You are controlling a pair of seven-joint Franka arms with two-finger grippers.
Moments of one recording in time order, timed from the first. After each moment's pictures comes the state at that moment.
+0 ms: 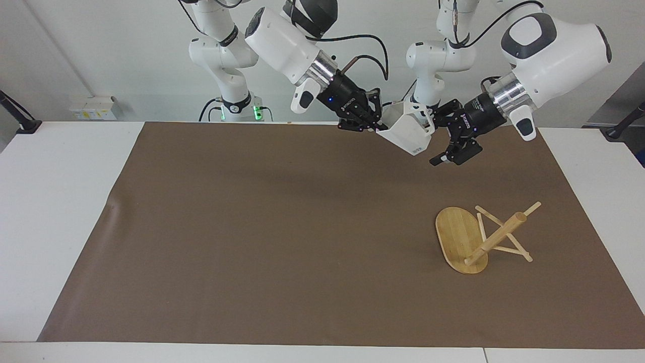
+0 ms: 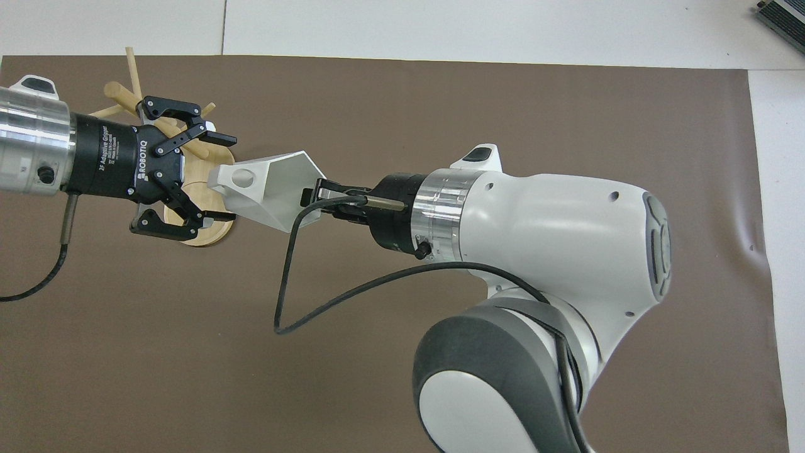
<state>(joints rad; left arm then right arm) -0.09 0.01 -0.06 -1.69 -0.75 1.76 -1.56 -0.02 0.11 0.66 -1.73 0.76 2.46 0.34</state>
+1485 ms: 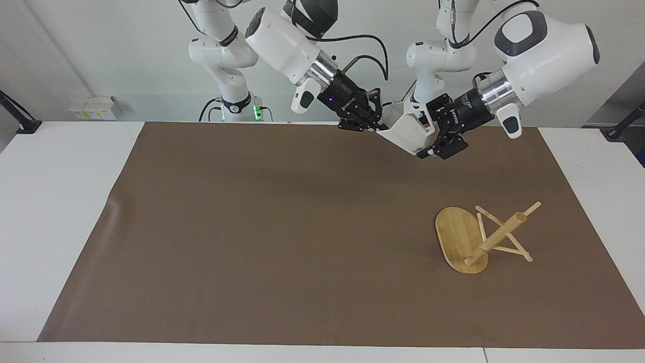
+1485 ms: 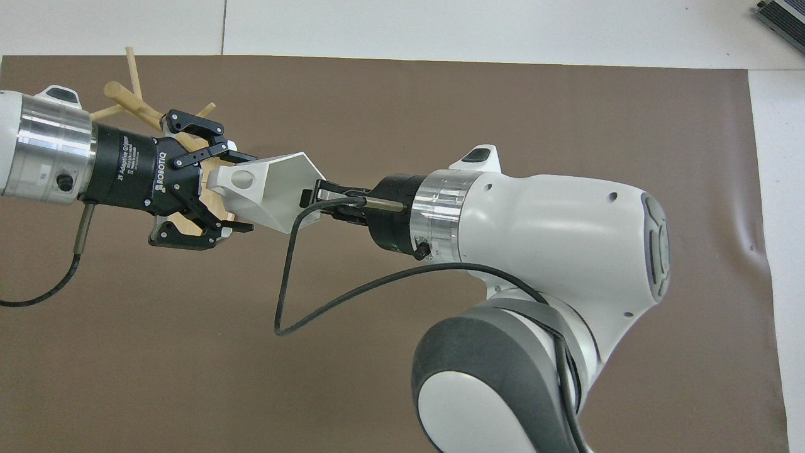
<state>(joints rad) -0.10 0.01 -0.08 -1.69 -0.76 1.73 -1.60 -0.02 0.11 0.66 -1.73 0.76 2.46 0.34</state>
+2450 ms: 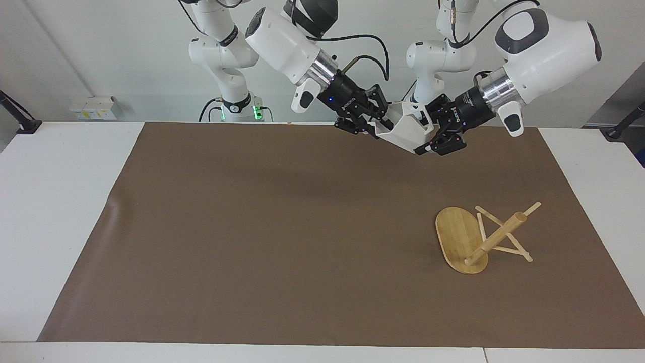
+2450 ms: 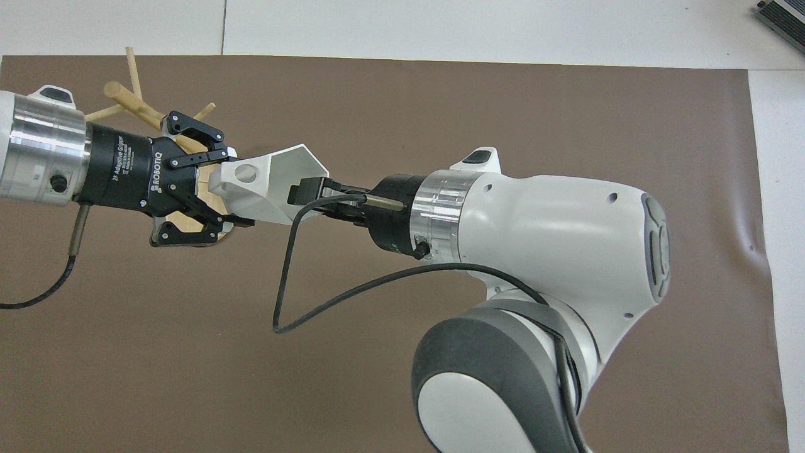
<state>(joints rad) -0.10 0.00 -0.07 -1.69 -0.76 1.73 -1.60 -0.02 0.11 0.66 -1.73 0.76 2.46 0.37</state>
